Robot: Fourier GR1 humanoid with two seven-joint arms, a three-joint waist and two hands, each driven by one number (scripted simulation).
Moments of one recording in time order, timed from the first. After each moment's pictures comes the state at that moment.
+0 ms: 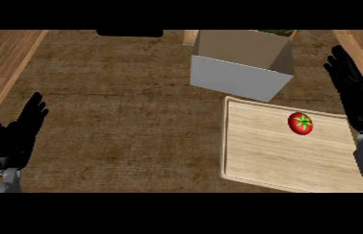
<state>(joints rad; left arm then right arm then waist) -0.02 0.52 -0.03 -1.38 0.30 0.20 0.09 -0.24 -0.53 0.00 -1.48 -0.24 -0.10 0.11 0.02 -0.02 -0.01</state>
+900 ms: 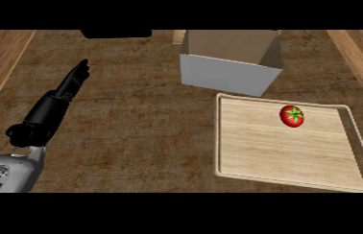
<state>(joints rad) -0.21 0.52 -0.19 -1.52 0.14 0.03 -0.09 0.11 -0.81 -0.23 -1.73 0.06 -0.21 0.00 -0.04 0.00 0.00</state>
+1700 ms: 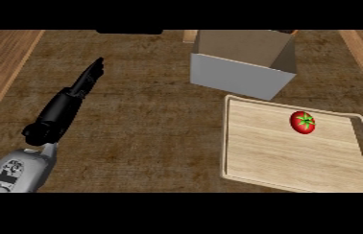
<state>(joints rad) -0.25 0.47 -0.22 -1.53 0.10 -0.01 -0.08 0.01 -1.05 0.04 -1.98 0.22 0.19 0.57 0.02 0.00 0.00</state>
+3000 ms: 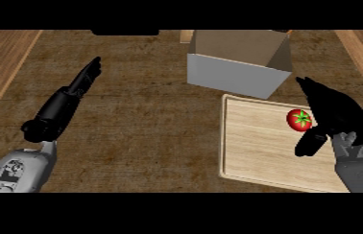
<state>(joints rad) -0.24 0.39 -0.12 -1.52 0.02 -0.10 -0.06 -0.34 -0.63 0.33 -1.72 0.53 0.40 0.92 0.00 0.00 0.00</state>
